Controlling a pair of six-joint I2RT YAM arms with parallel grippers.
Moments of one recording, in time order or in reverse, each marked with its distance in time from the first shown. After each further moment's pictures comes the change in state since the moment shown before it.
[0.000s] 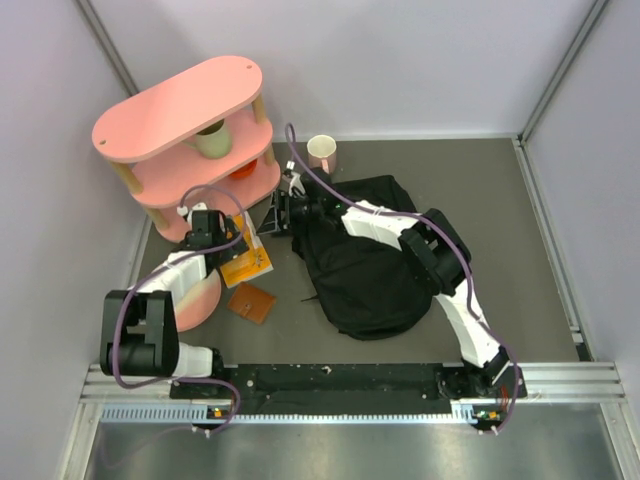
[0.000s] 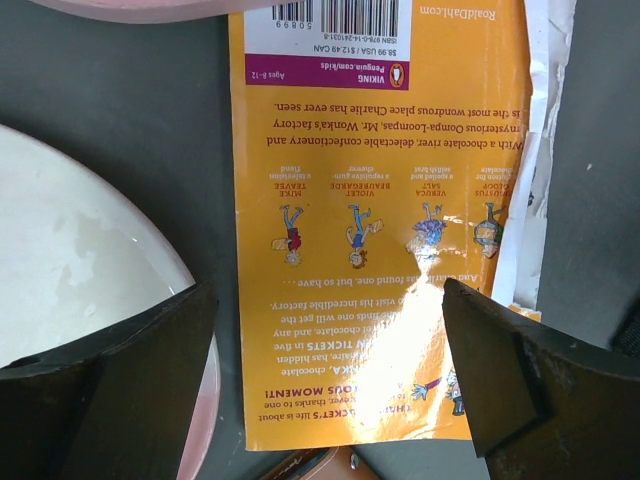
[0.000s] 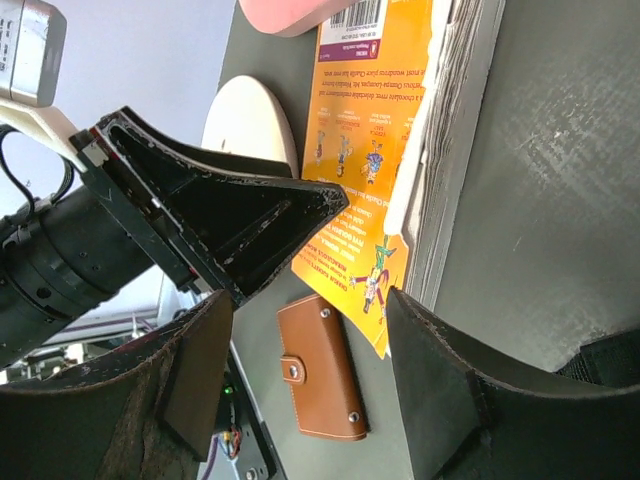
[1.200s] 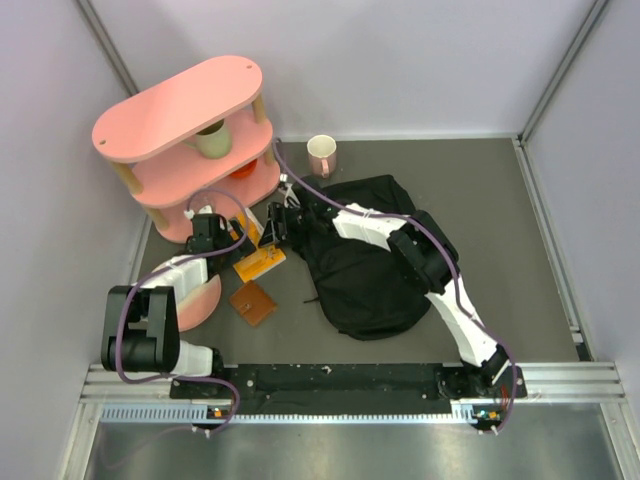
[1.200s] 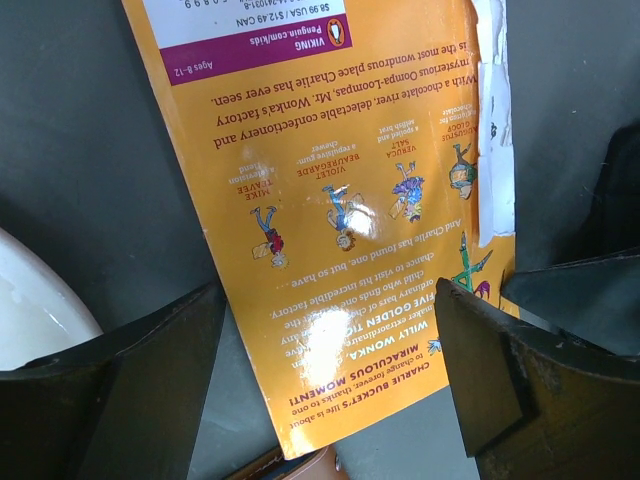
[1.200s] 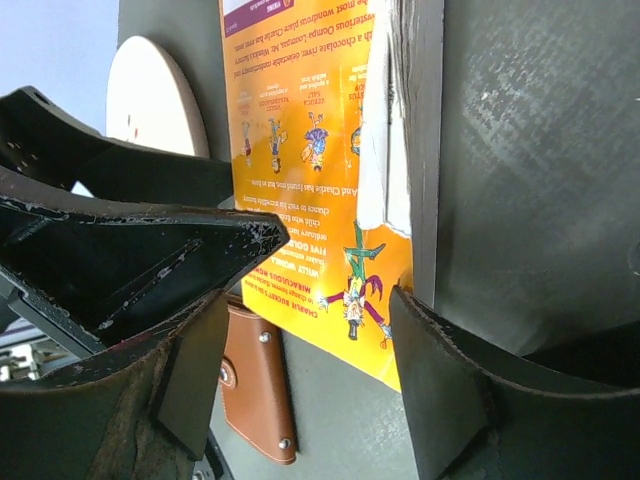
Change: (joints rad) left arm 0.001 0.037 -0.045 0.117 0.190 -0.049; right arm 0.014 0.100 0.090 -0.158 0.053 -0.092
